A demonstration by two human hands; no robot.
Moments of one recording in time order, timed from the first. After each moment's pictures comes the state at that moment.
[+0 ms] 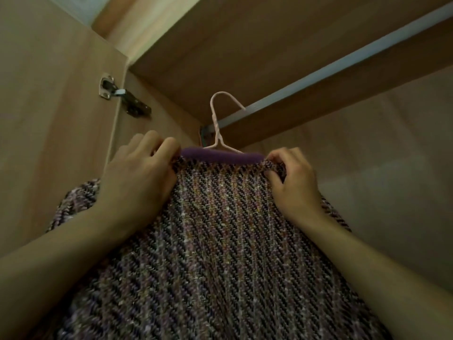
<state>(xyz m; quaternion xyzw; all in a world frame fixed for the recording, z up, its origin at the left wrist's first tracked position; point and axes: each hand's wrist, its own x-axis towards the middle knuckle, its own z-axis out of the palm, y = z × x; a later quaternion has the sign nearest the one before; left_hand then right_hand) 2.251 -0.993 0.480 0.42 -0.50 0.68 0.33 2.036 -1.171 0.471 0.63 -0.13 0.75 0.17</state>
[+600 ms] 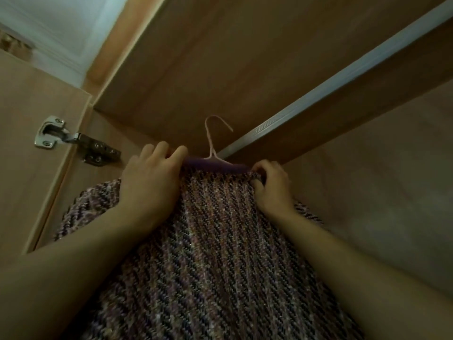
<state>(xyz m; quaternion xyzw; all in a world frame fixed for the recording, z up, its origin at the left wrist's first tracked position) 2.257 -1.100 0.617 0.46 -0.40 0.74 0.28 2.103 -1.300 0.617 0.62 -0.12 0.77 0.08</state>
